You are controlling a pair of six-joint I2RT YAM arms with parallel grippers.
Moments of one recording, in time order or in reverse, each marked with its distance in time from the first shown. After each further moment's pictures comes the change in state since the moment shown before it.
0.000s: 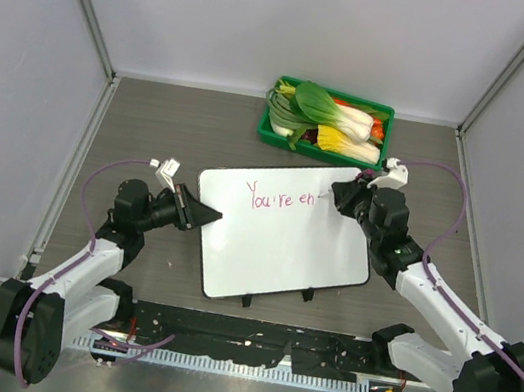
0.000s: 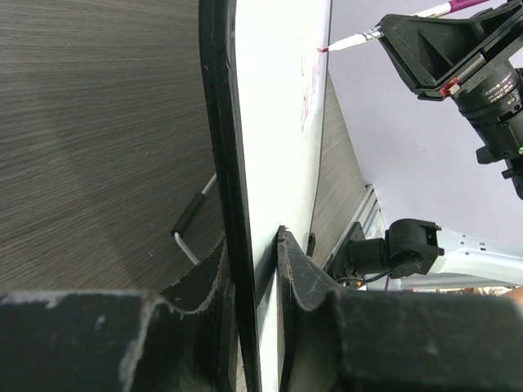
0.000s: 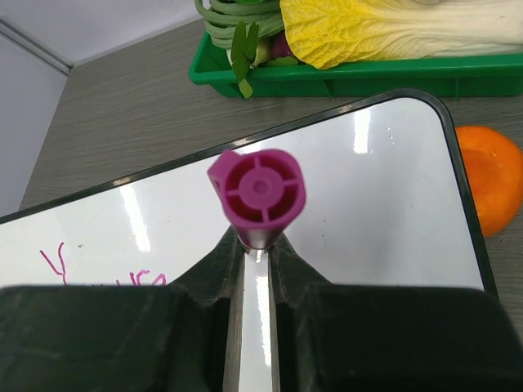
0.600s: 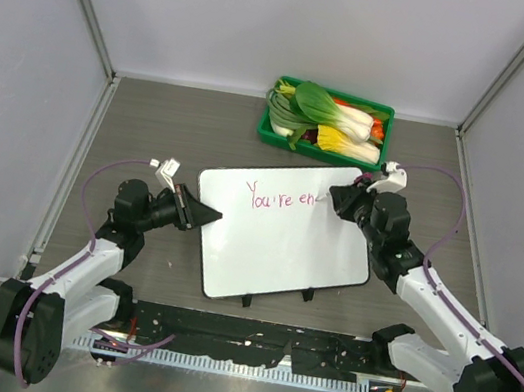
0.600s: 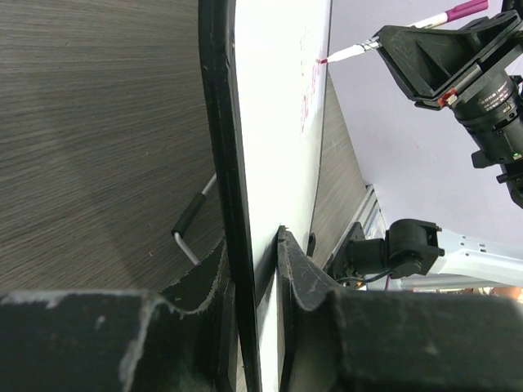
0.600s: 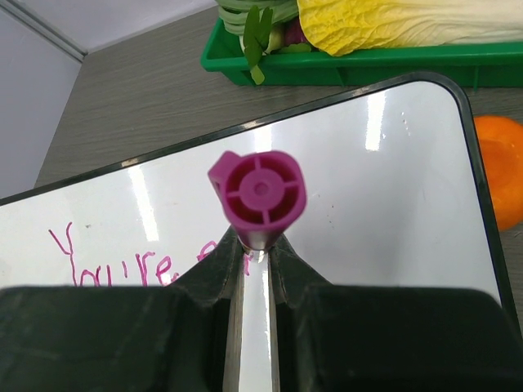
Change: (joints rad) left arm -0.001 0.000 0.000 0.000 -0.002 0.000; right arm -0.005 -0.020 -0.032 0.021 -0.060 0.000
